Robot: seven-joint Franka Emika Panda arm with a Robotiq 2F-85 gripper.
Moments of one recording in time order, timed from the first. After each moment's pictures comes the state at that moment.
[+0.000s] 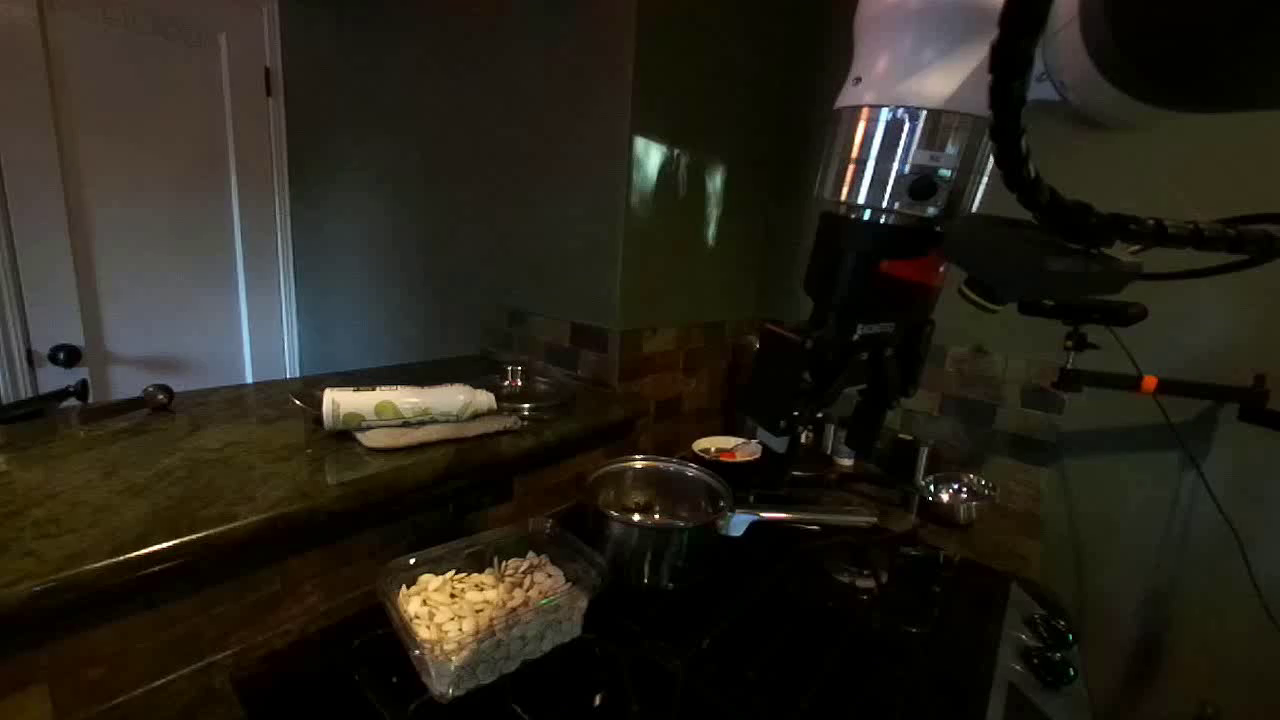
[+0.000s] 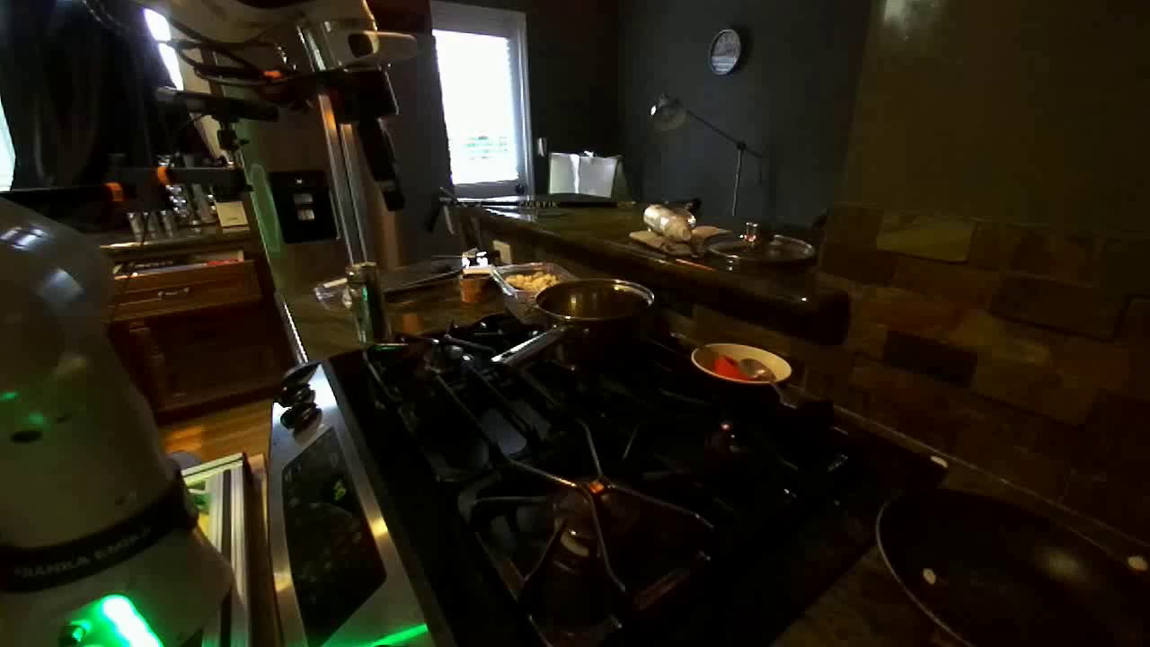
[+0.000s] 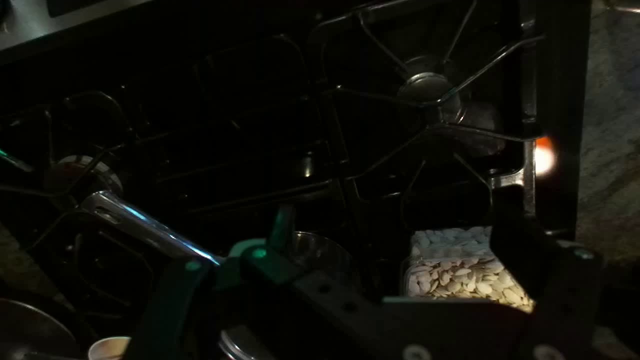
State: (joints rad) arm 0.05 -0.77 0.38 -2.52 0.11 1.92 0.57
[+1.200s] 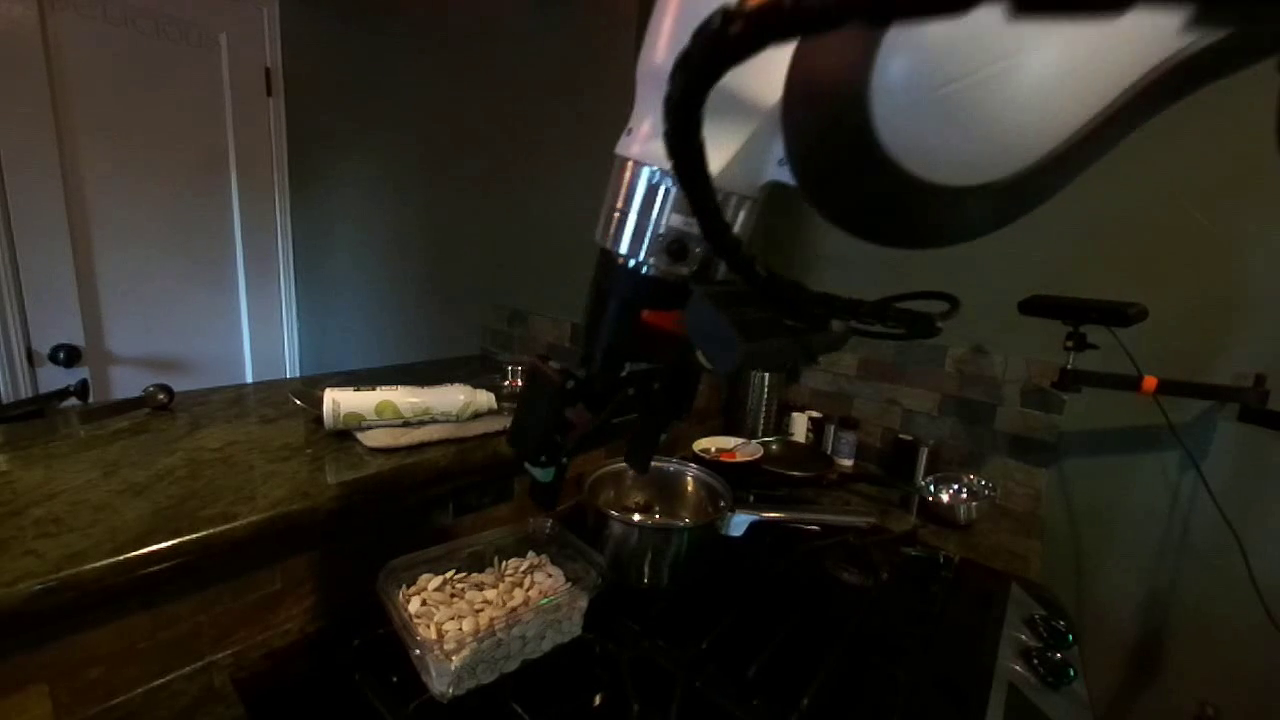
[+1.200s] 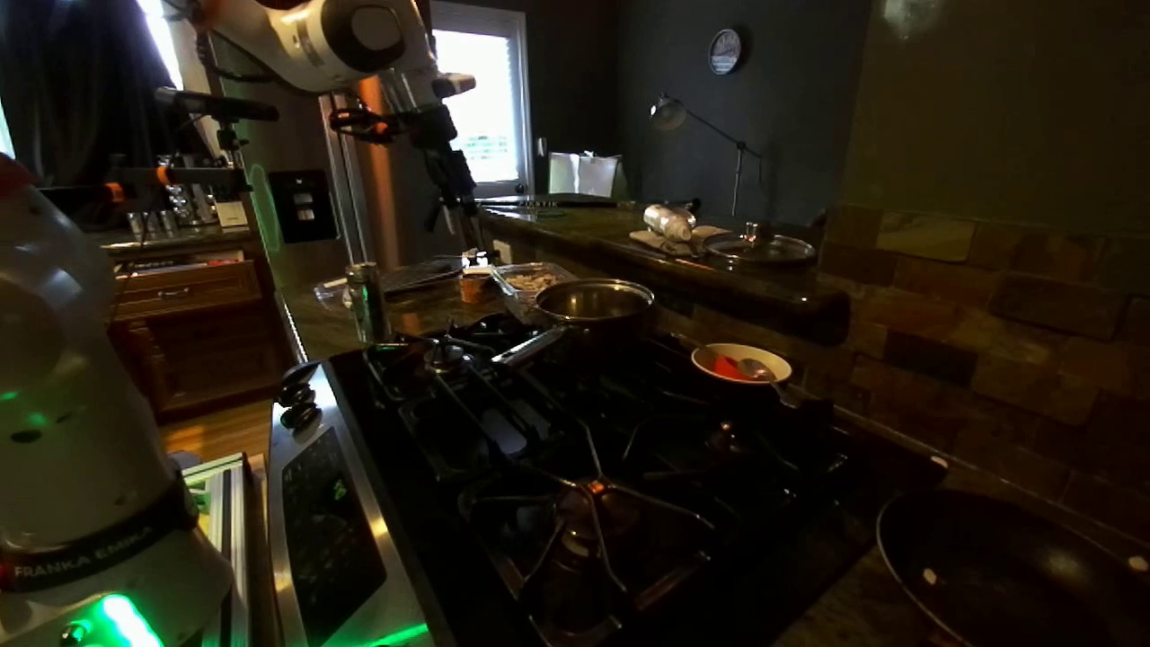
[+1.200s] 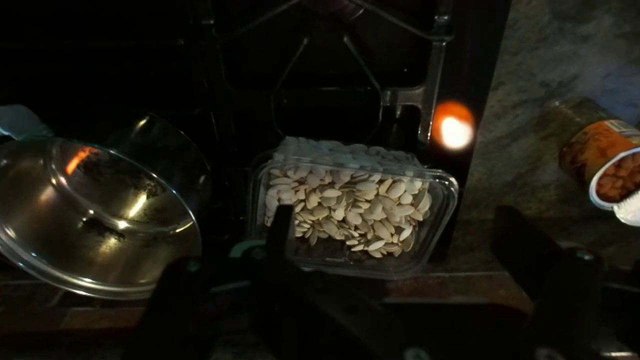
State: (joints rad) arm 0.04 -0.33 0.46 -2.32 -0.01 2.29 0.50
